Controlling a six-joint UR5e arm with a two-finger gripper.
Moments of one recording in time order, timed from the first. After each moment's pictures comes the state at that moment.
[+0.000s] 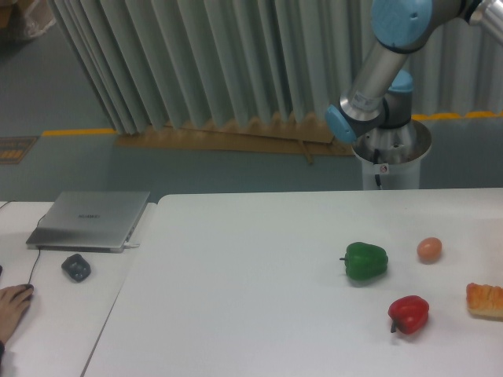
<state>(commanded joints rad) 2.93 -2.01 -1.50 -0.90 1.24 1.10</state>
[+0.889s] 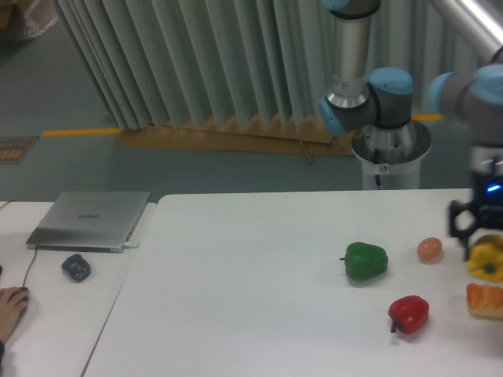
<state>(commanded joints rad) 2.38 -1.89 -1.61 -0.92 1.71 0.68</state>
